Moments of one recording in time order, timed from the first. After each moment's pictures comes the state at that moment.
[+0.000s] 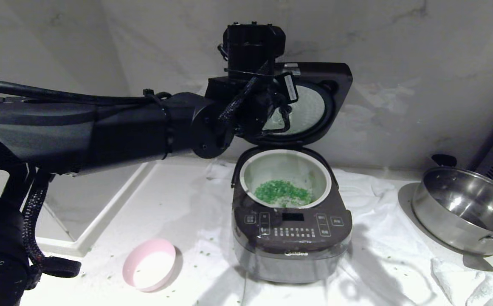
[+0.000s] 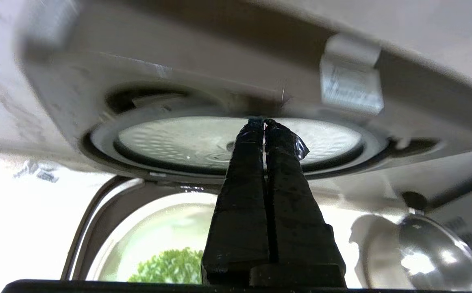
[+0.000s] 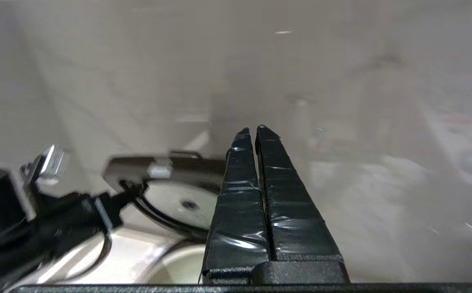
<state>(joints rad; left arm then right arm) -0.80 2.13 -1.96 -0.18 0.46 -0.39 0.11 1.17 -1.11 -0.38 0.11 0.15</state>
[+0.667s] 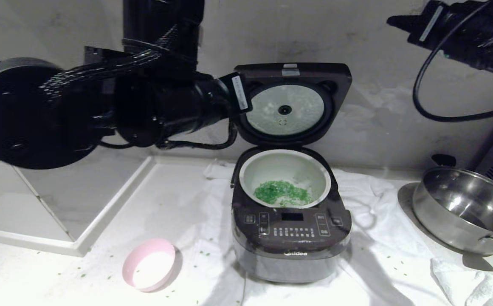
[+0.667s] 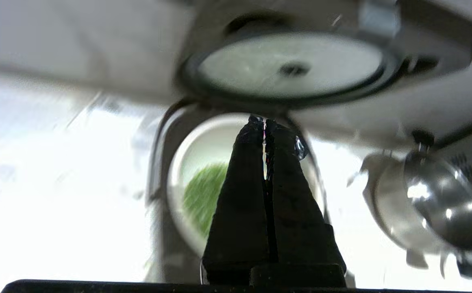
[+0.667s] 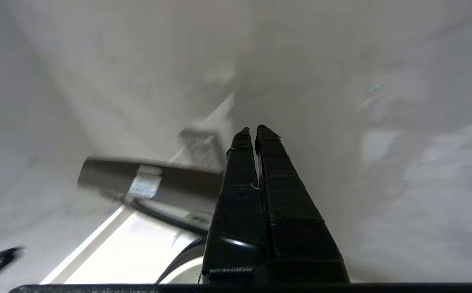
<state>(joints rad) -0.77 1.71 -1.52 0.01 0.41 -0.46 0.18 1.66 -1.45 -0.37 0.19 0.21</state>
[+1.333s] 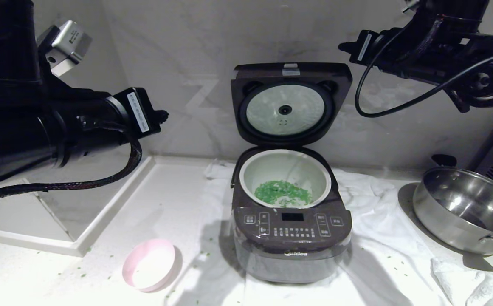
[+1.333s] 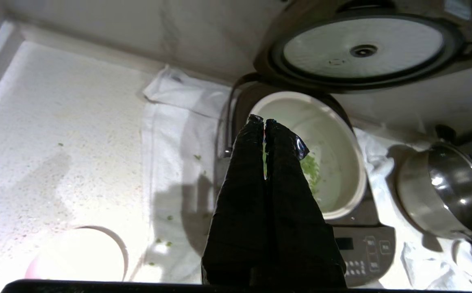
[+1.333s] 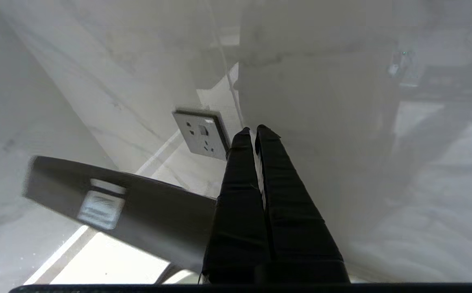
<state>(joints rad) -0.63 1.37 -1.17 0.01 0.32 -0.47 0.22 1.93 -1.75 -0.26 0.18 0.21</state>
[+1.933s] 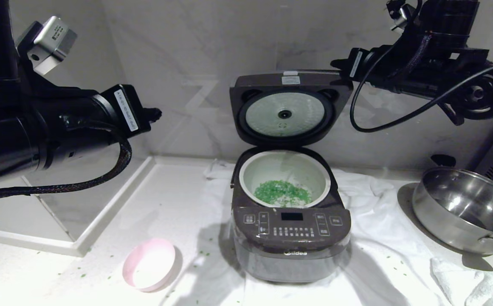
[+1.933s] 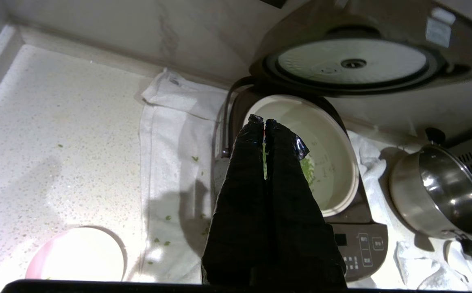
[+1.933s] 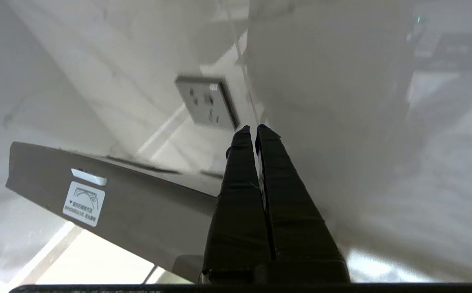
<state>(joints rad) -0.63 1.34 -1.15 0.00 0.31 -0.48 0.26 1.91 -1.64 -0.25 0.18 0.21</state>
